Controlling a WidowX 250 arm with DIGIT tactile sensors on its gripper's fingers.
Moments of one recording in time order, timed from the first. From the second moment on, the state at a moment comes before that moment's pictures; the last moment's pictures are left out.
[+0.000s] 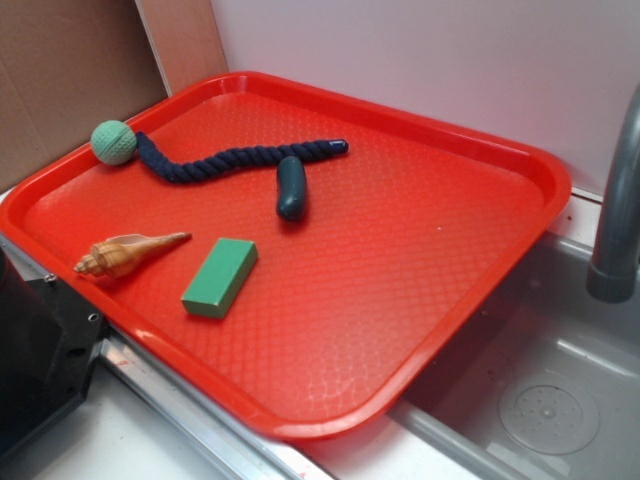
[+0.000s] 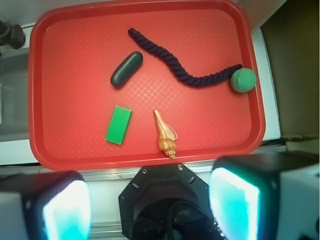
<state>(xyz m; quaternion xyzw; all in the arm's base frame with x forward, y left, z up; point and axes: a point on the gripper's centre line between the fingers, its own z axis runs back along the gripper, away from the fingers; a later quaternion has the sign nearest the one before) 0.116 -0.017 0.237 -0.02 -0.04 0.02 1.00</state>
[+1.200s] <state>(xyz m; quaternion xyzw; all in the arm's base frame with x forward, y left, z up) 0.126 -0.011 0.189 -0.04 -0.04 0.04 1.00</state>
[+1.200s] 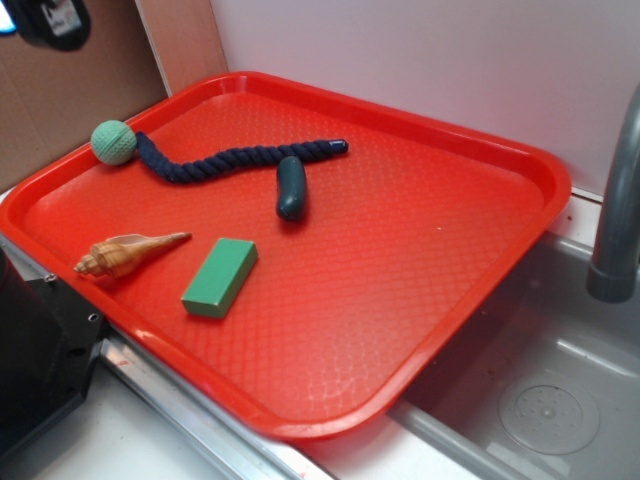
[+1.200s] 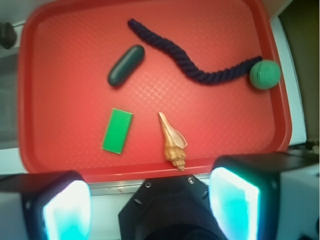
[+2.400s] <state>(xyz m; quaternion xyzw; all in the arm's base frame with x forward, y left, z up) 0.111 0.006 0.057 0.04 0.09 0.10 0.99</state>
